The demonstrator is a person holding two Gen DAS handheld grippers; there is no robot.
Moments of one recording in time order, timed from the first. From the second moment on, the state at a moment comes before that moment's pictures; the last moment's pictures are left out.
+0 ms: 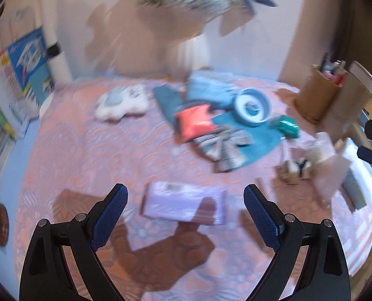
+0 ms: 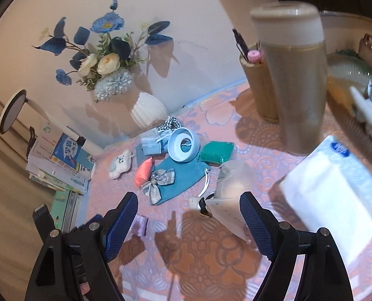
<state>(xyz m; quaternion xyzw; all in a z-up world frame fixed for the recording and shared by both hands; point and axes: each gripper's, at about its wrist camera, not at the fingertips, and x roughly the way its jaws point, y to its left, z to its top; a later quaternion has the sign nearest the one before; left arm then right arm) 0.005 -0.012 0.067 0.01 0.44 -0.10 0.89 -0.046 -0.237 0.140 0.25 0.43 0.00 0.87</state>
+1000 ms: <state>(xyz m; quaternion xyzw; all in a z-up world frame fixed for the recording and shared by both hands) -0.004 -0.015 0.025 0.04 0.40 -0.12 0.91 -0.040 -0.248 0.043 0.28 0.34 -0.08 0.90</state>
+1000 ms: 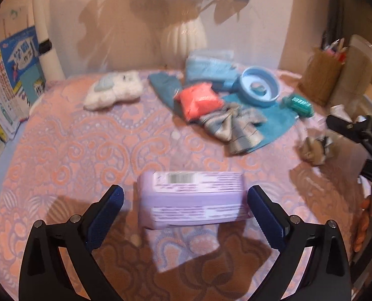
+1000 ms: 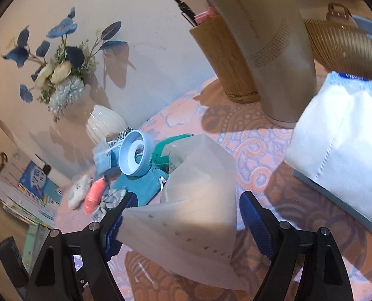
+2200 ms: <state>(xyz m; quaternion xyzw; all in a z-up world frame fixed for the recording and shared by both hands) -0.006 -0.012 0.026 0.02 0.40 -0.14 0.91 -0.056 -0.247 0.053 0.29 0.30 -0.04 0.91</state>
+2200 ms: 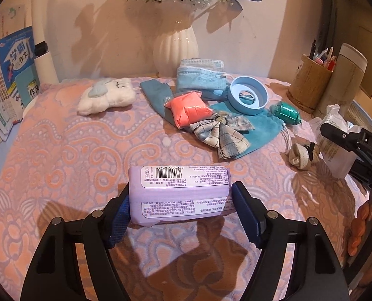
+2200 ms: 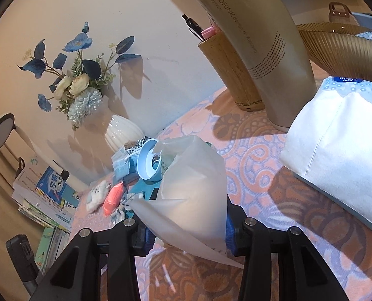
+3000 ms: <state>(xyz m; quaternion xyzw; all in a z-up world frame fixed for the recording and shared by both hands) -0.018 -0.061 0.052 -0.02 0.42 -0.15 0.89 -0.076 -0.247 0.110 0.23 0.33 0.04 0.92</state>
